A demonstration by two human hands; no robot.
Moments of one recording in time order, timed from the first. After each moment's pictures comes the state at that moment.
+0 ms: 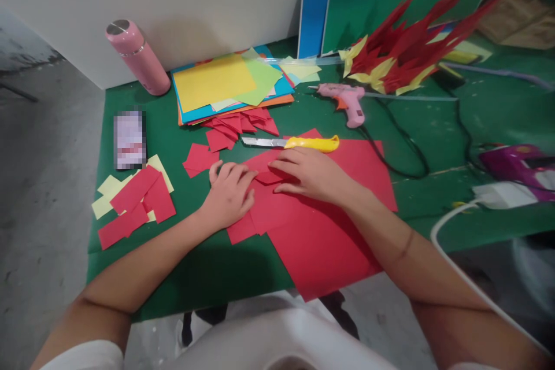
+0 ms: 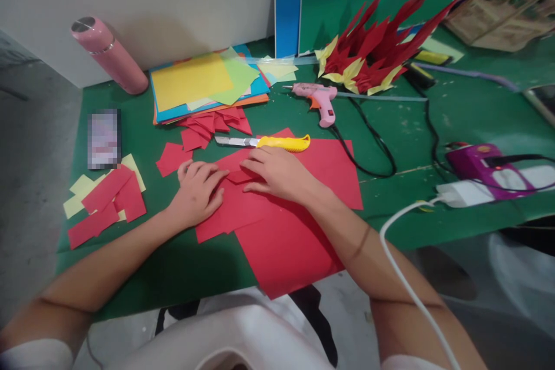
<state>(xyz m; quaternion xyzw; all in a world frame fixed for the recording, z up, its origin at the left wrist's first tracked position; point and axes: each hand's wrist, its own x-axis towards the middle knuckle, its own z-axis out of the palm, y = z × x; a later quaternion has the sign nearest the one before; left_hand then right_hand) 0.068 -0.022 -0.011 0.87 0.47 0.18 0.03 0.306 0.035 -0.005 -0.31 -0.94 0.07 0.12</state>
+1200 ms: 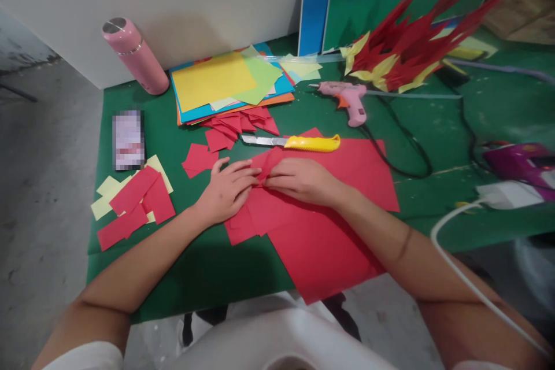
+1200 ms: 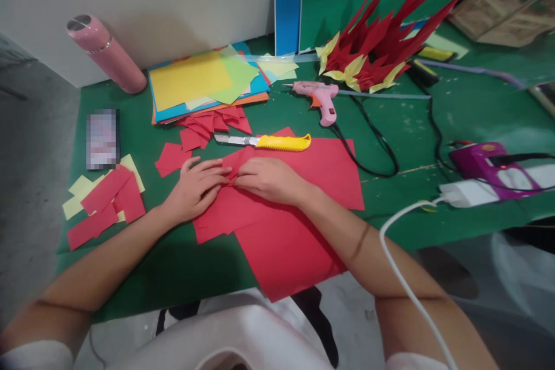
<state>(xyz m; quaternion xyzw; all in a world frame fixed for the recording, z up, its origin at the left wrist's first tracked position) 0.055 -0.009 -0.007 0.88 0.40 0.18 0.17 0.294 0.029 -0.015 -0.18 -0.95 0.09 0.23</state>
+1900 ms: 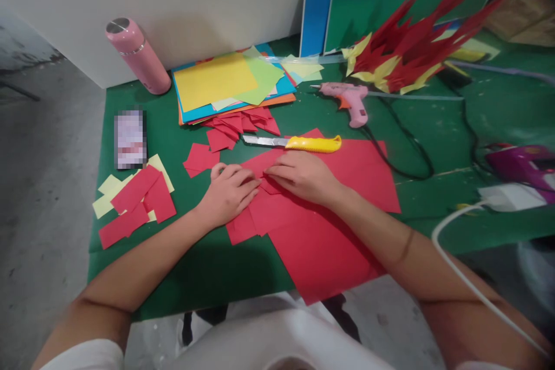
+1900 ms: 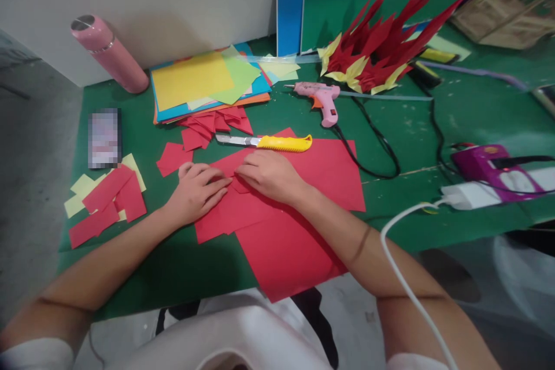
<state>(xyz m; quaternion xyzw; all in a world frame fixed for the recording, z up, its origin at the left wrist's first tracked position) 0.059 -0.014 -0.007 0.90 0.39 0.17 0.04 0.290 0.032 -0.017 -0.28 -0.93 0.03 0.23</state>
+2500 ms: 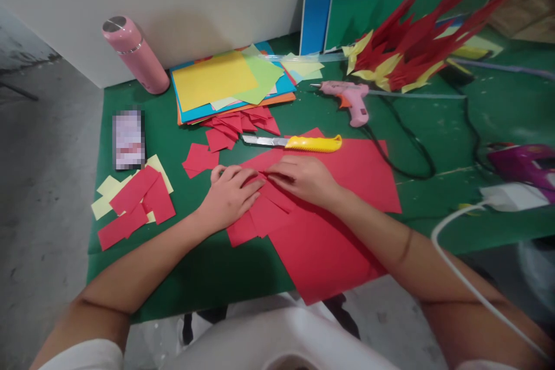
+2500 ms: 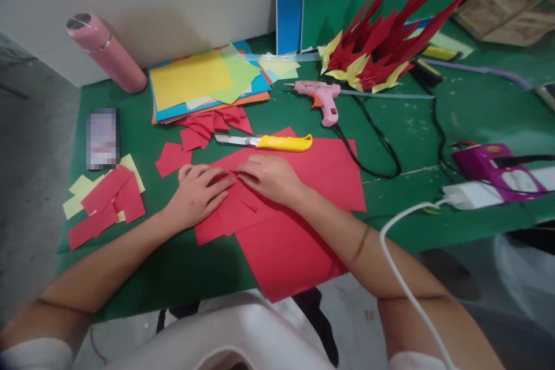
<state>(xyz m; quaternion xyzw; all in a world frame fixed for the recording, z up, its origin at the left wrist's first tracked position) 0.062 -0.019 -0.008 0.90 0.41 0.16 0.04 0.289 0.026 -0.023 -0.34 -0.90 0.11 0.24</state>
